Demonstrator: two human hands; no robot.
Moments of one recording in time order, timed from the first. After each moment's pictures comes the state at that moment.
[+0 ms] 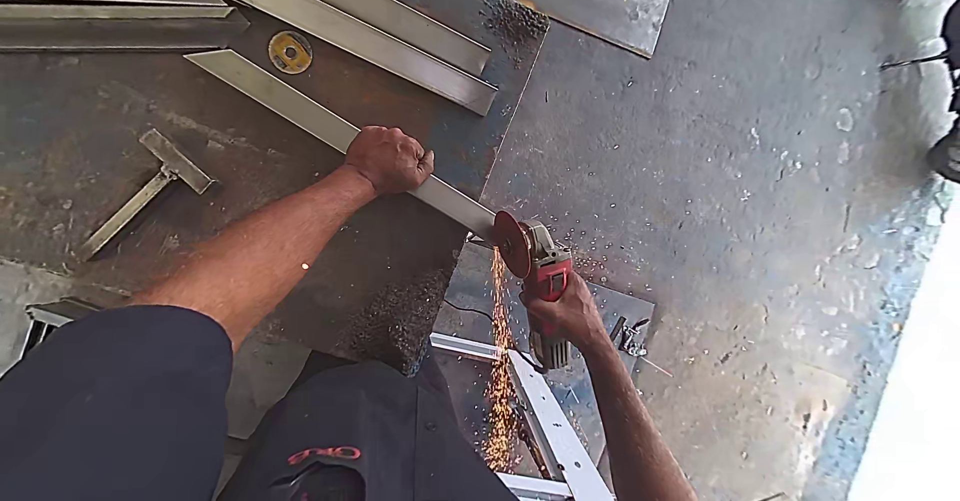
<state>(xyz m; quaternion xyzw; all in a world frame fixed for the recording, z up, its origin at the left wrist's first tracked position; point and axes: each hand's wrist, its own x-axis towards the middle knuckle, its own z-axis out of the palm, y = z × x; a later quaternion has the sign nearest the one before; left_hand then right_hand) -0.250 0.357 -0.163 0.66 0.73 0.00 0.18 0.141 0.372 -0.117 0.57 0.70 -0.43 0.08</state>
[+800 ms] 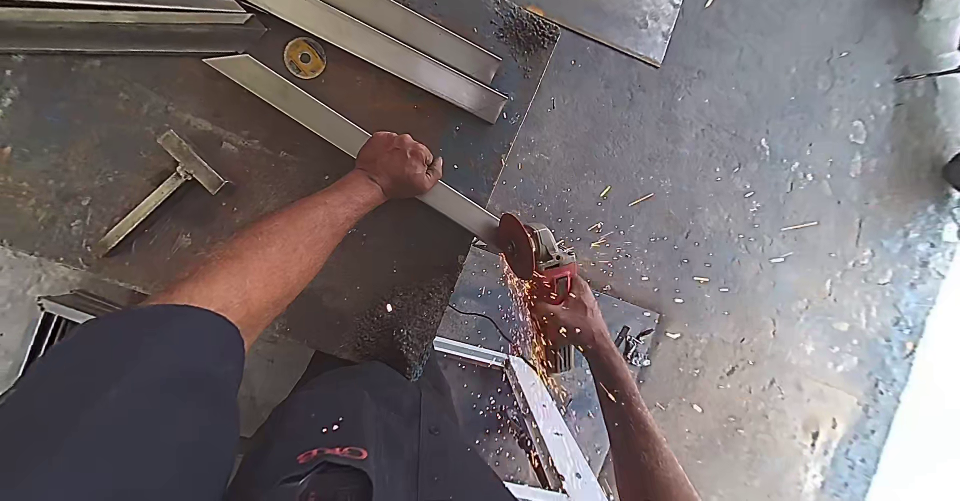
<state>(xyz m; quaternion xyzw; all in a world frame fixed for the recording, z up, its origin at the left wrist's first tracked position) -0.250 0.356 -0.163 0.66 0.73 0.01 0.18 0.133 0.375 -0.113 0.57 0.69 -0.43 0.08</state>
